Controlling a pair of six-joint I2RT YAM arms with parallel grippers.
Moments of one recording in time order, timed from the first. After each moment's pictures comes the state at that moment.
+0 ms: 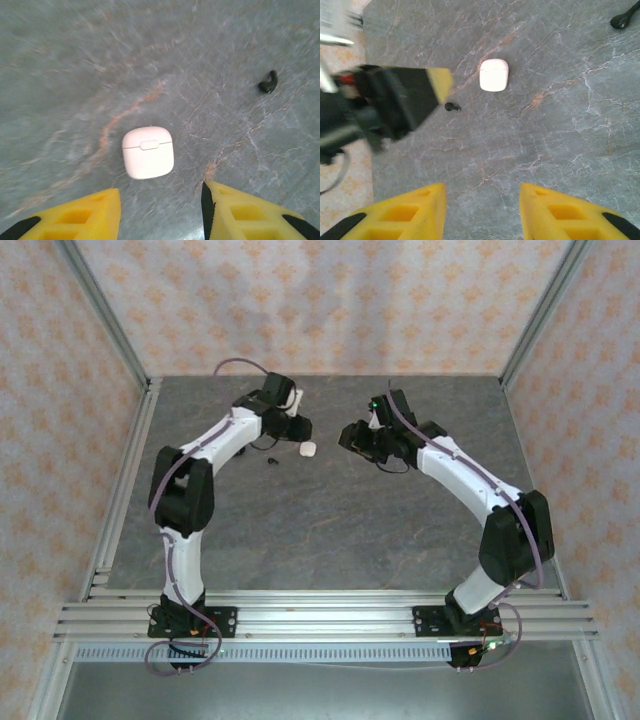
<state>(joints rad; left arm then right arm) -0.32 2.01 1.69 -0.65 0.17 -0.23 0.48 1.60 1.33 -0.54 -0.28 0.79</state>
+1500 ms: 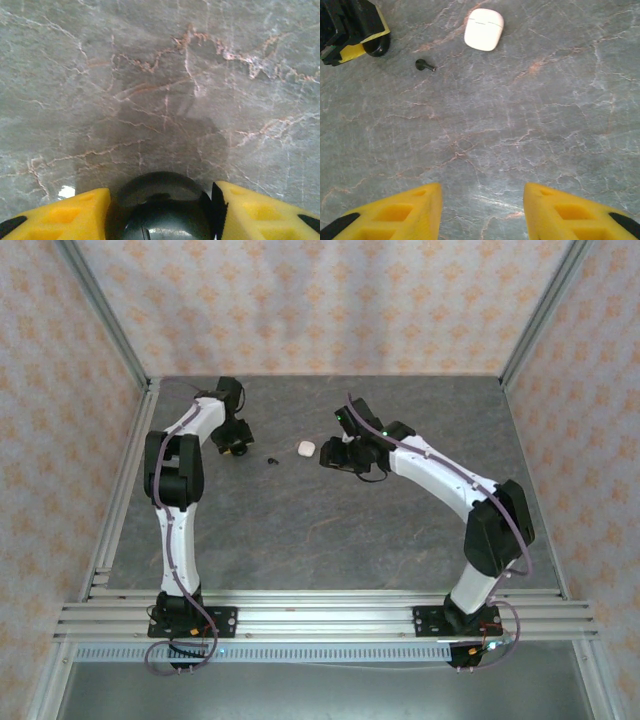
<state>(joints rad) -0.04 2.27 1.83 -0.90 -0.03 -0.50 0.63 1.69 1.43 -0.71 -0.13 0.69</state>
